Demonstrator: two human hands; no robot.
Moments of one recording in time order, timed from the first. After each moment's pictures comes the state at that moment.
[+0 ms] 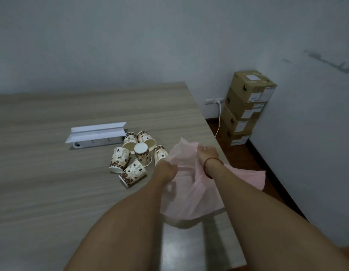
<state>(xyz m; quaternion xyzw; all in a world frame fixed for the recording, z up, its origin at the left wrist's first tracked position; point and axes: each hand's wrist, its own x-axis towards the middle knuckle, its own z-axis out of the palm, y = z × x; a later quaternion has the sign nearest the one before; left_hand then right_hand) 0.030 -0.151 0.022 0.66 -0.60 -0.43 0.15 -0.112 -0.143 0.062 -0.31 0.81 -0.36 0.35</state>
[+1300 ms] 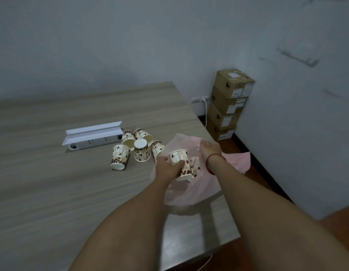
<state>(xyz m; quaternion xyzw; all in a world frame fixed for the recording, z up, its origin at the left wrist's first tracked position) 0.053 -0.101 0.027 0.62 -0.51 -0.52 0.28 -0.084 -0.083 0.085 -0.25 0.81 -0.43 0.30</state>
